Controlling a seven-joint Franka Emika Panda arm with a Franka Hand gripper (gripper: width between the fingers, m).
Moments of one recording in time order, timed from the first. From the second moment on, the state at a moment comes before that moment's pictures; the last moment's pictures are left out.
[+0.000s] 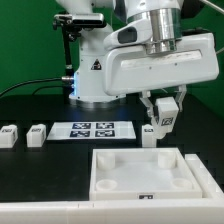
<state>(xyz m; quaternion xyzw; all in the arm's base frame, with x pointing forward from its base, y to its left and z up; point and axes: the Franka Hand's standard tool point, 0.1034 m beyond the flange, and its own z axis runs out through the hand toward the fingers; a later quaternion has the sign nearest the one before) 0.525 0.102 0.106 -0.99 -0.10 -0.10 0.05</state>
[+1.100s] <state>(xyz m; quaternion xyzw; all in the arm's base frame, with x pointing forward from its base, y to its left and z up) 0.575 0.077 0.110 -0.96 -0.10 -0.26 0.03</state>
